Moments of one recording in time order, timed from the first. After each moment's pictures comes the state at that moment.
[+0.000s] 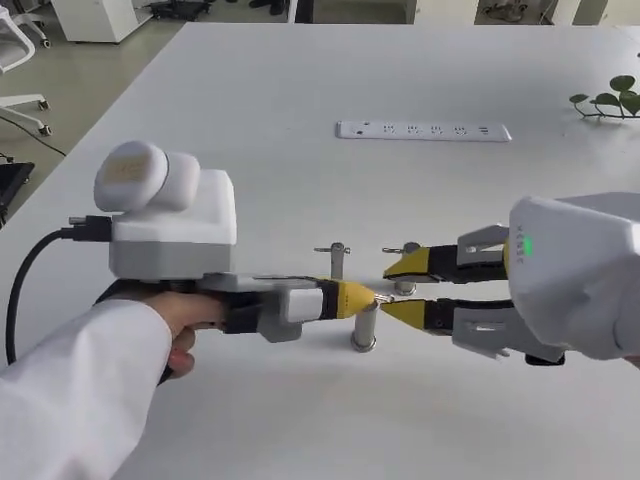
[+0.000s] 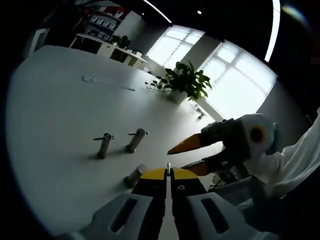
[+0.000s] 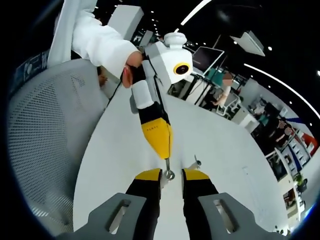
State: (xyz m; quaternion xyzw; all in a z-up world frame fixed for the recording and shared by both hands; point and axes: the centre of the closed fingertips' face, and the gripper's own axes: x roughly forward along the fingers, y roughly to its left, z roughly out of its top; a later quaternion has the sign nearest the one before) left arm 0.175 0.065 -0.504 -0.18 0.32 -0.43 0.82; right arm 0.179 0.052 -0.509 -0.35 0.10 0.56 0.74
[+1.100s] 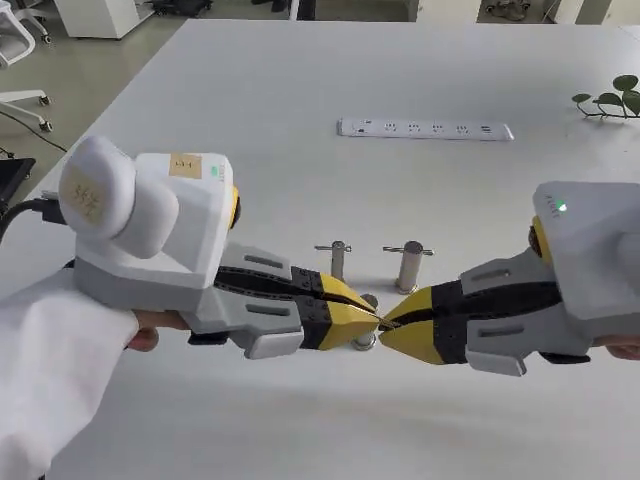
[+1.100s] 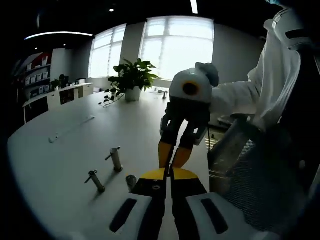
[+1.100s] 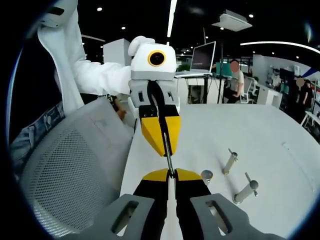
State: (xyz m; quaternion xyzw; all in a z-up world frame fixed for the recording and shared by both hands) left arm 0.138 0.055 -0.491 0.07 0.20 -0.60 0.77; right arm 0.138 0.057 -0.516 -0.17 0.19 0.66 0.70
